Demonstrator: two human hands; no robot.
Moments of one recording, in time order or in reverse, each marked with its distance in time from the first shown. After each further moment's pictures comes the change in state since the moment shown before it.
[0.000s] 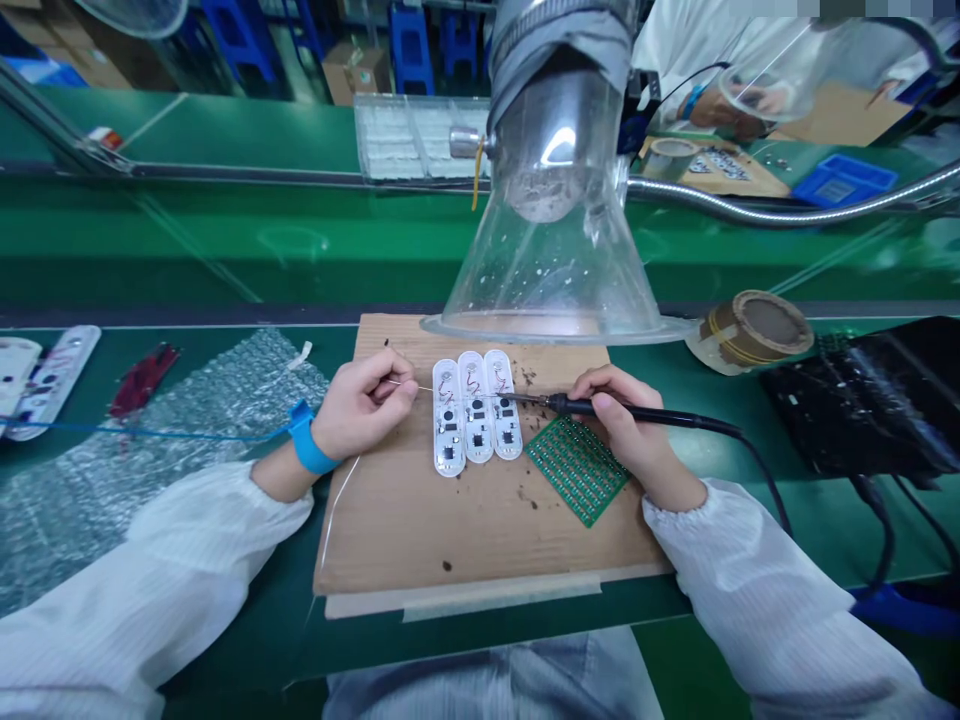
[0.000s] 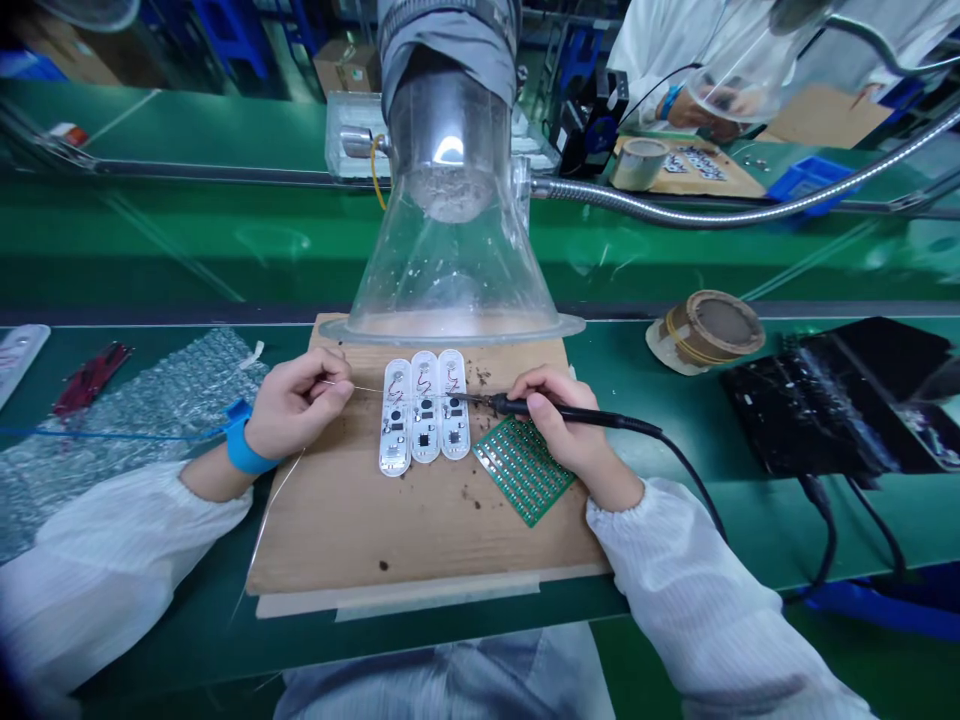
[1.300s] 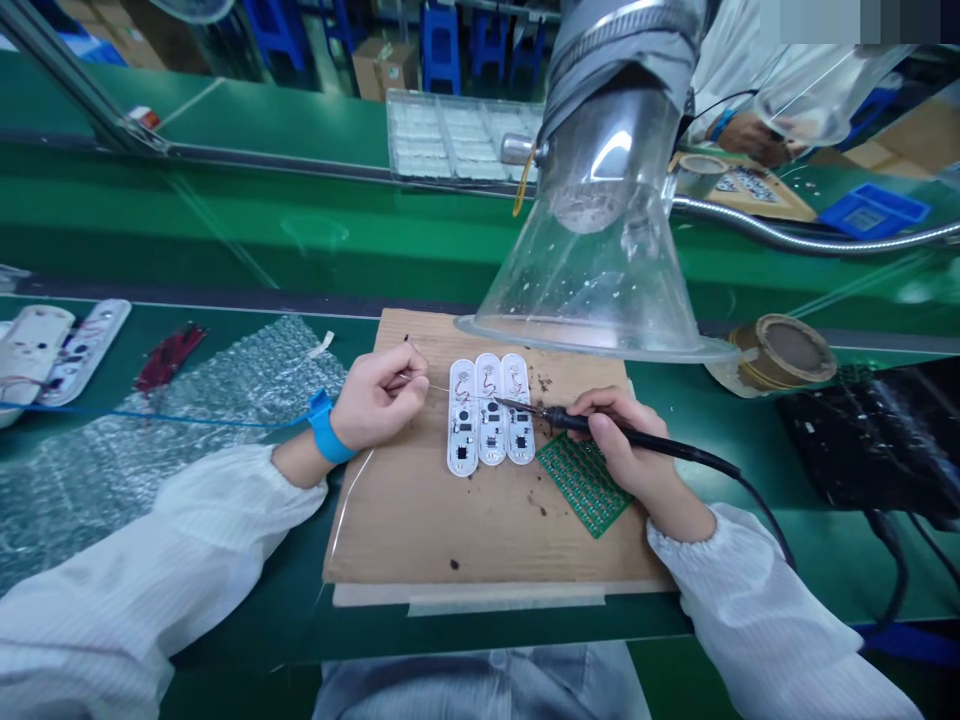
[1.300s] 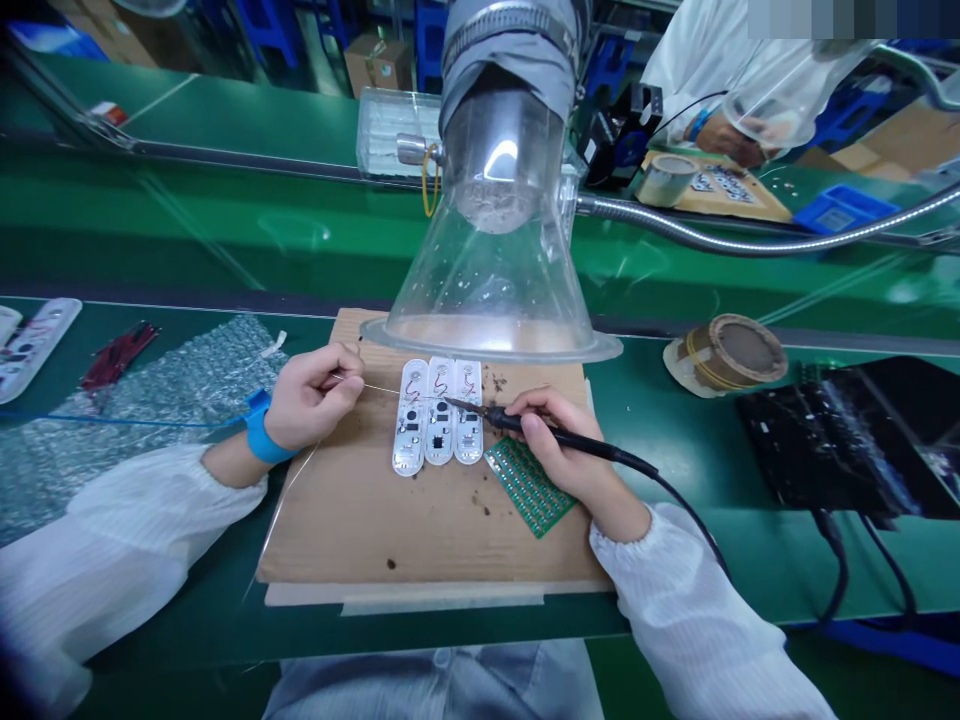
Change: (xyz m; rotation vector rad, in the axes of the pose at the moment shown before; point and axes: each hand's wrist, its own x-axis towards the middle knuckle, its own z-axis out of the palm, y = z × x) left_hand 0.002 0.003 -0.001 -0.071 0.060 0.009; right_hand -0.004 -0.017 0.013 0.006 -0.053 0.070
